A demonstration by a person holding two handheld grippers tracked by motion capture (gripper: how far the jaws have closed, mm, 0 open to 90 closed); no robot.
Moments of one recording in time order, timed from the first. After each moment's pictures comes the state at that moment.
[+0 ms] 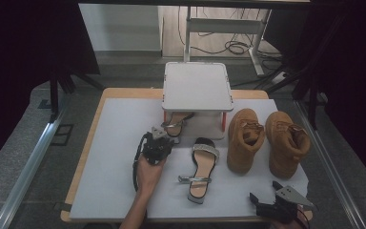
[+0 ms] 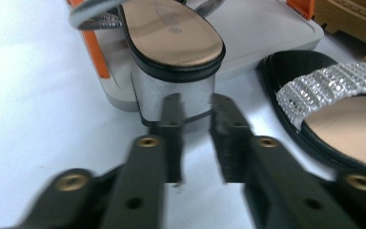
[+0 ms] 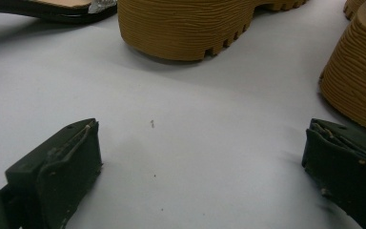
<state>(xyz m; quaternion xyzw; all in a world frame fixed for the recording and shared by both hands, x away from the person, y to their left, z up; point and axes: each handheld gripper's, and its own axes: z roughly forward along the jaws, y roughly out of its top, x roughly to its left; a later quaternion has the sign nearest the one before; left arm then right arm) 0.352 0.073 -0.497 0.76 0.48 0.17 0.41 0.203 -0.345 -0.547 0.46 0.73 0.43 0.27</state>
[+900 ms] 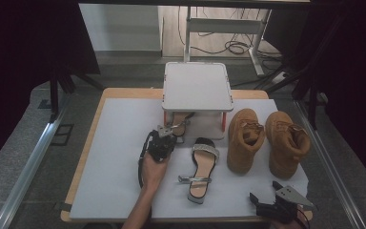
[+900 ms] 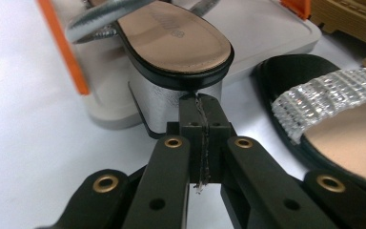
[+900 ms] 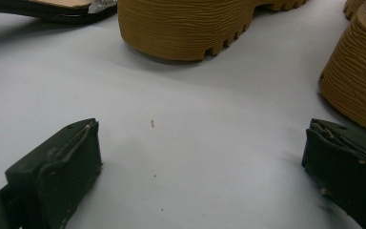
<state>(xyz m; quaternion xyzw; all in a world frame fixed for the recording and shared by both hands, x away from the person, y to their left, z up) 0.365 0.056 -0.499 0.77 0.46 0.17 0.40 0.204 -0.345 -0.547 0.46 0.73 0.43 0.27</state>
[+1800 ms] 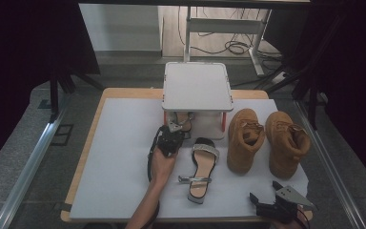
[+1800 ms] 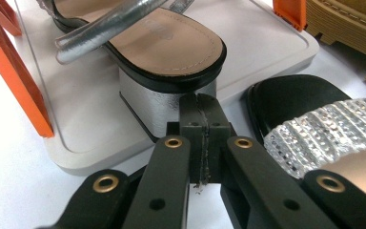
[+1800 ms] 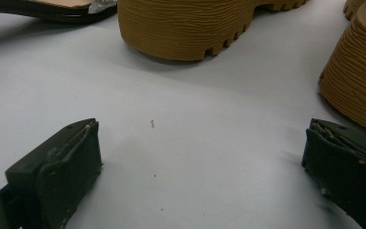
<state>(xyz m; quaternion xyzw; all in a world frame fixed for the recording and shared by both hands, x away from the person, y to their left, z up) 0.386 0.031 -0.499 0.78 0.45 0.18 0.40 0.203 -0.345 -0.547 0.46 0.73 0.43 0.27</state>
